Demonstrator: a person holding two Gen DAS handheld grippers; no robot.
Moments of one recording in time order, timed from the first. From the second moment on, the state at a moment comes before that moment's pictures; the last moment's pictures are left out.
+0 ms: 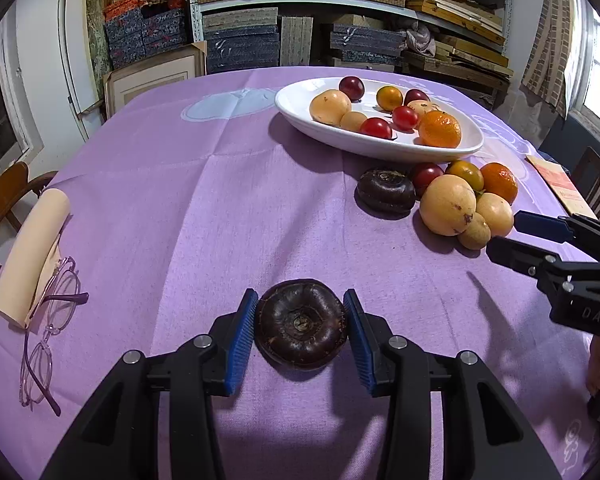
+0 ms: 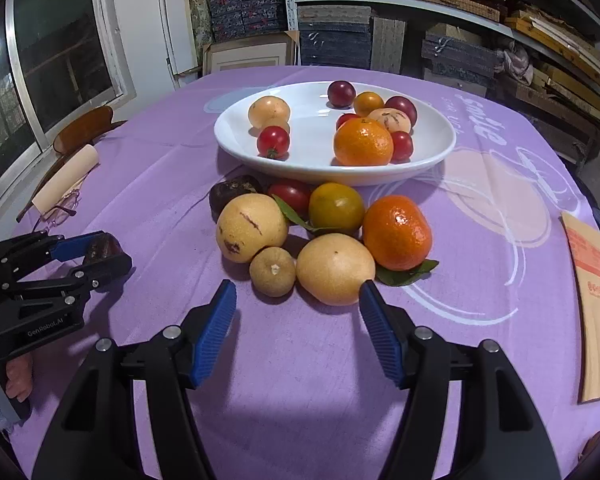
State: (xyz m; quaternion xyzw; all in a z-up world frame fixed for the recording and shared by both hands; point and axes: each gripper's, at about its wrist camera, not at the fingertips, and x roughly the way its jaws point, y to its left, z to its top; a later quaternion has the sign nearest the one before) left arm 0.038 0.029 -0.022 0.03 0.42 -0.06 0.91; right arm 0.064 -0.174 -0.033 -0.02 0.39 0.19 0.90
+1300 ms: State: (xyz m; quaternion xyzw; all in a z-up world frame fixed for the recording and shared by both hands) left arm 0.040 0.029 -0.026 0.03 0.43 -0.06 0.90; right arm 0.086 -0.171 -0.044 -0.04 0.41 0.16 0.90
